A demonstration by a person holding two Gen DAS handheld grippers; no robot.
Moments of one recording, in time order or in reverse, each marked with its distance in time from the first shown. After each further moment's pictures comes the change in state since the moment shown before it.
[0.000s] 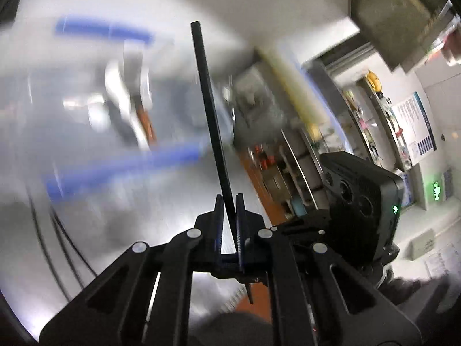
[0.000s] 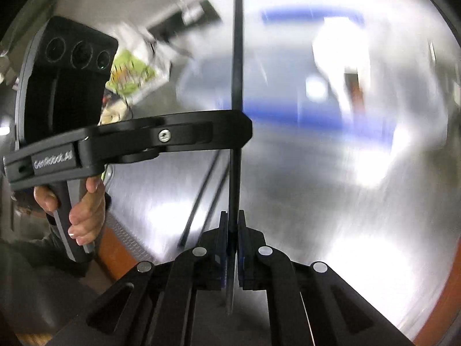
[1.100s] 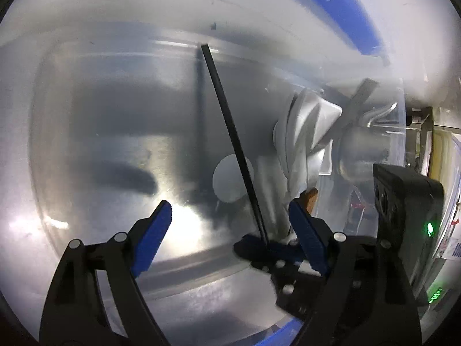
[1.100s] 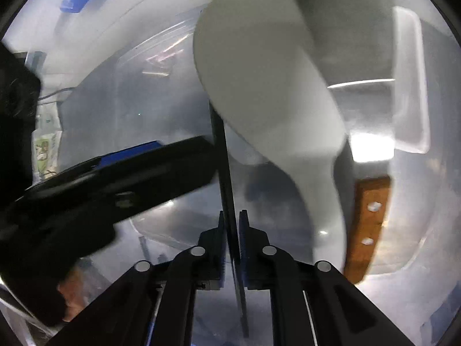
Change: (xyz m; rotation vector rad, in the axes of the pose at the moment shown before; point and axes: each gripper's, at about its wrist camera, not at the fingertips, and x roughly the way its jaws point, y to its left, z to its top) left arm 0.109 0.211 0.118 -0.452 0.334 0.358; right arm 0.159 -0.159 0.145 0.418 0.400 -0.056
